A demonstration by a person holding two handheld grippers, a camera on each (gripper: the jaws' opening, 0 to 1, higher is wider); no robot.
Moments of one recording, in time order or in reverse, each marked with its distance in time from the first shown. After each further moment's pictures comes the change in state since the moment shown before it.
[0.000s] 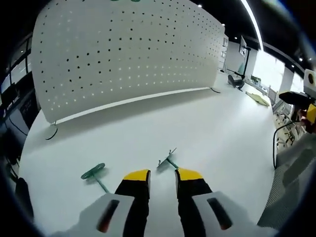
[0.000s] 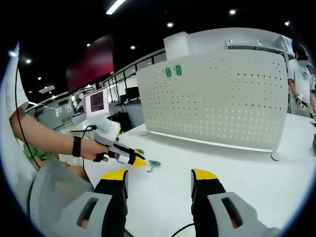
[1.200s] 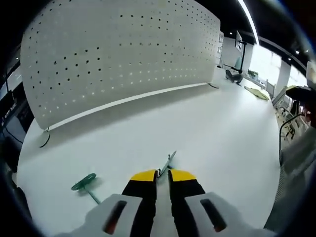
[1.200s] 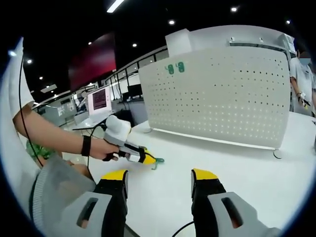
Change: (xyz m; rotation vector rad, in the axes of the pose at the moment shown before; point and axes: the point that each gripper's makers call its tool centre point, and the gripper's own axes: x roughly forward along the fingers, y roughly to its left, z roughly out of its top) left arm 0.020 -0.006 0.002 0.044 0.008 -0.009; right arm -0.001 0.006 -0.005 0.010 0.020 0.026
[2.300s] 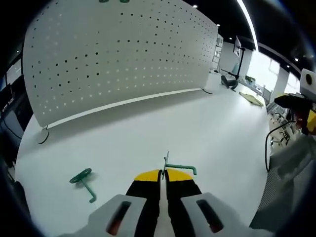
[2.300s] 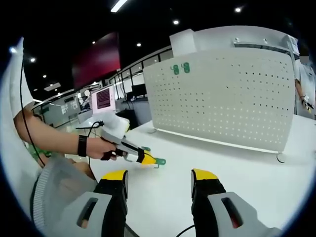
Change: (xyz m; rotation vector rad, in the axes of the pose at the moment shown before) left arm -0.023 -0.018 0.007 -0.039 -0.003 -0.047; right arm 0.005 0.008 0.005 -0.023 0.005 0.040
